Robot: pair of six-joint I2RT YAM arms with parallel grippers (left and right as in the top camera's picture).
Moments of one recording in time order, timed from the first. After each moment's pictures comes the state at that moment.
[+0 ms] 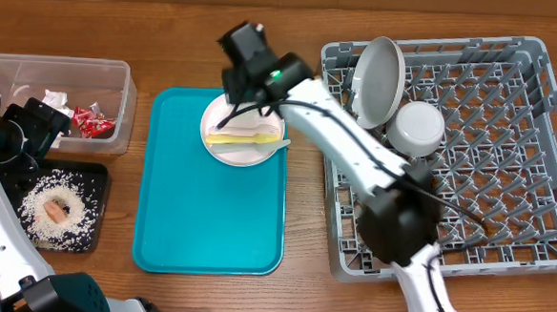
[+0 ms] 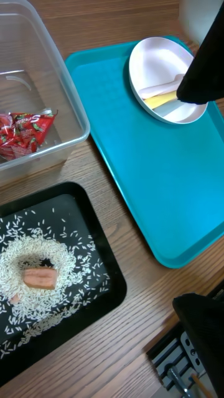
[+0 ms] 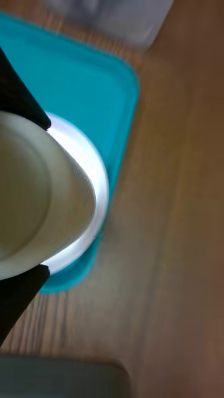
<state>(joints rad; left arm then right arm) 0.56 1.59 1.77 -1.57 0.09 -0.60 0.68 2.26 2.18 -0.88 0.13 0.41</state>
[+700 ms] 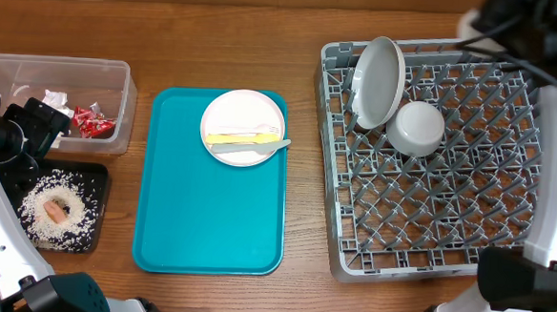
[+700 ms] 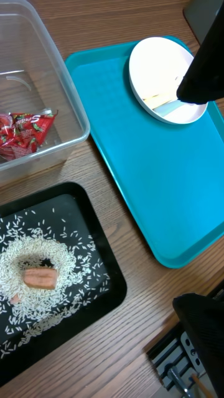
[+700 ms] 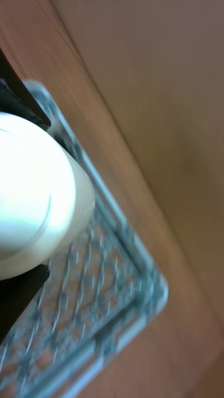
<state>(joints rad) 0.56 1.59 1.77 -1.57 0.09 -0.60 -0.06 1.80 2.22 -1.18 0.13 0.41</state>
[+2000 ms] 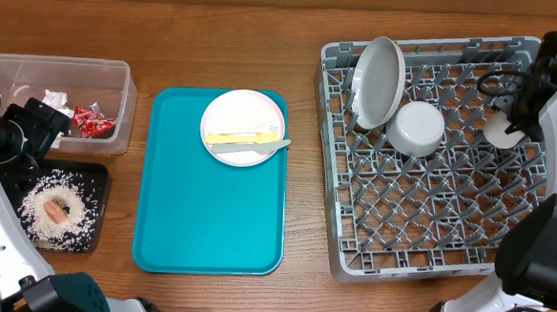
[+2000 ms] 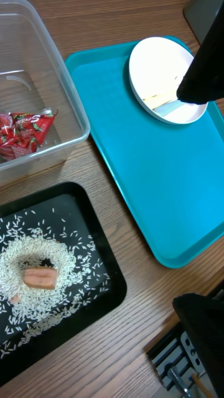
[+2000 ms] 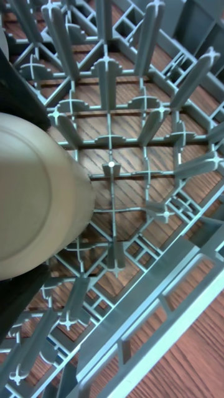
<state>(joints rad) 0.56 1.59 1.77 -1.57 0.09 -0.60 -0.31 1.88 1.63 -0.93 0.21 0.41</state>
